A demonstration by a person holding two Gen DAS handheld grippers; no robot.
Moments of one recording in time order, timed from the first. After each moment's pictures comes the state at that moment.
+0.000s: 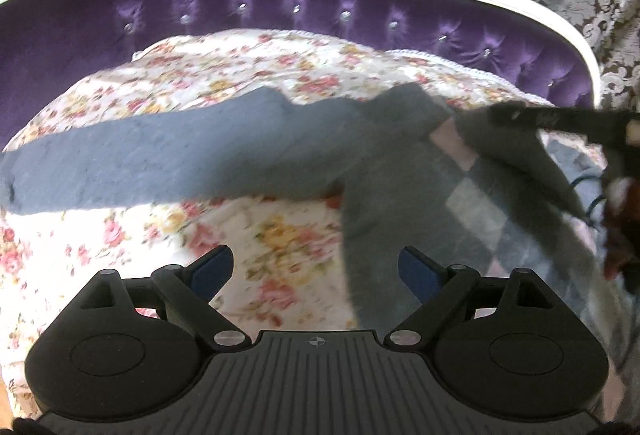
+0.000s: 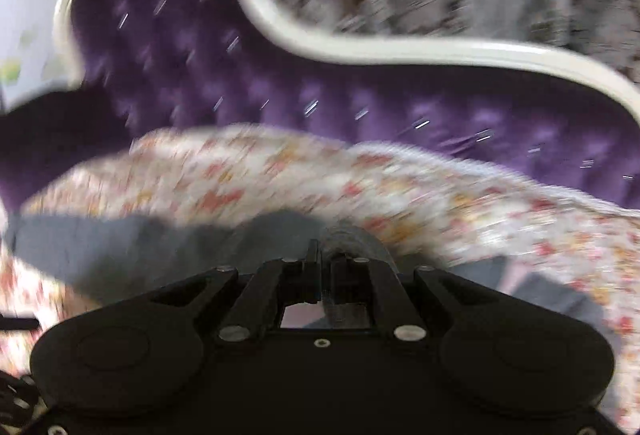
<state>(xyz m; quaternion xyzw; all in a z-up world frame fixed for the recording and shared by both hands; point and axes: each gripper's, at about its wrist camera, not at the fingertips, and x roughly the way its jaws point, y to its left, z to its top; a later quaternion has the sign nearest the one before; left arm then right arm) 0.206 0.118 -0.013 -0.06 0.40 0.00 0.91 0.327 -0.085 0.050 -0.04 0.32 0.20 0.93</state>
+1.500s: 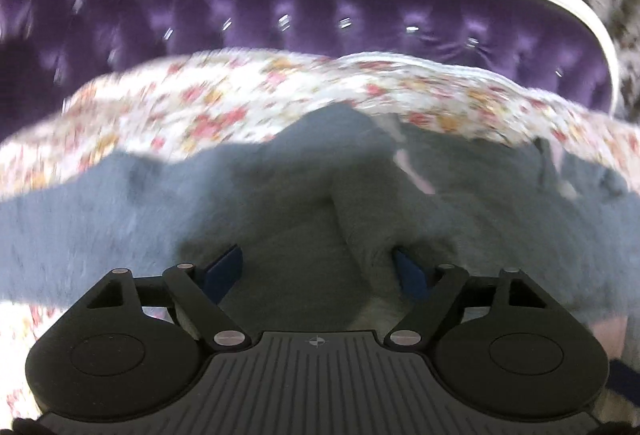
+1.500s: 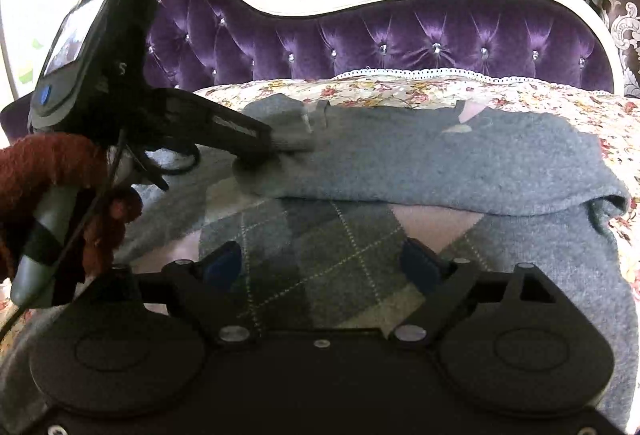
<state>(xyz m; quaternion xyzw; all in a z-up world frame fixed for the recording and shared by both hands) 0.309 0.023 -0.036 -0.02 0.40 0.02 0.92 0.209 -0.175 -0.013 0.05 0.30 0.17 0.94</state>
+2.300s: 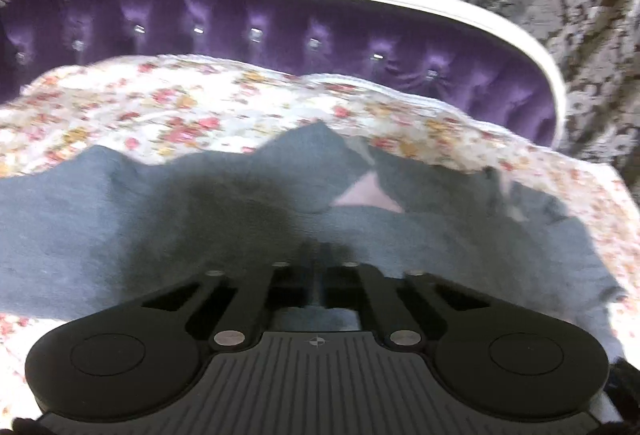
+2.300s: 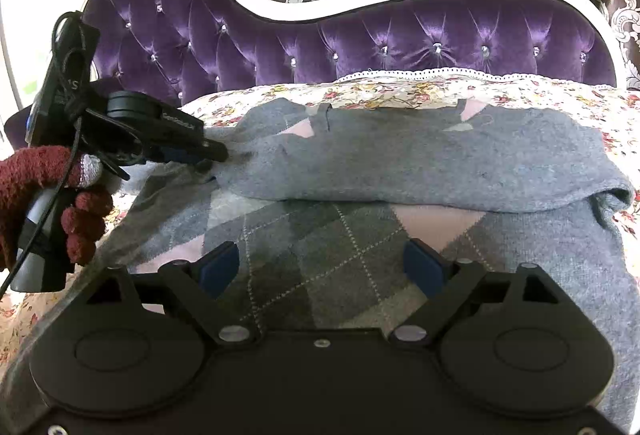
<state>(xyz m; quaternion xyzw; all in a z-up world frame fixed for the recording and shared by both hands) 0.299 0.051 -0.026 -0.08 0.36 -0.09 0.92 0.210 -0.178 -0.014 0.07 0.30 0.18 0.93</state>
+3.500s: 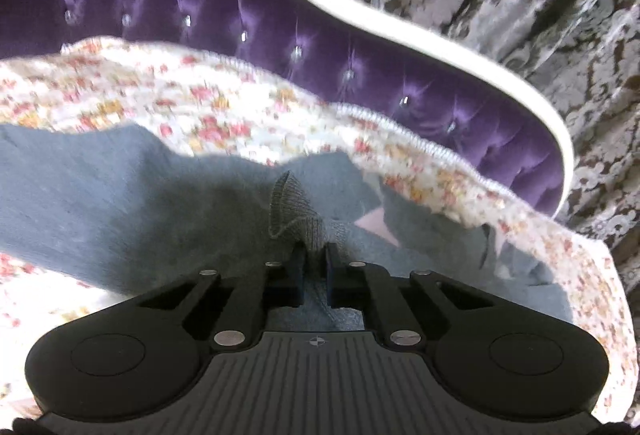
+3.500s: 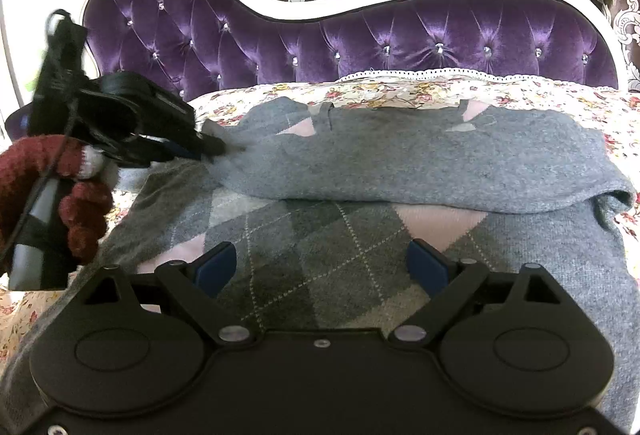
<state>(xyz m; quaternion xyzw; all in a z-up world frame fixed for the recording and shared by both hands) 0.280 0.070 -0.017 -0.18 0.33 -0.03 0.93 0.209 -0.176 -0.014 0.06 0.30 0.18 0.93</state>
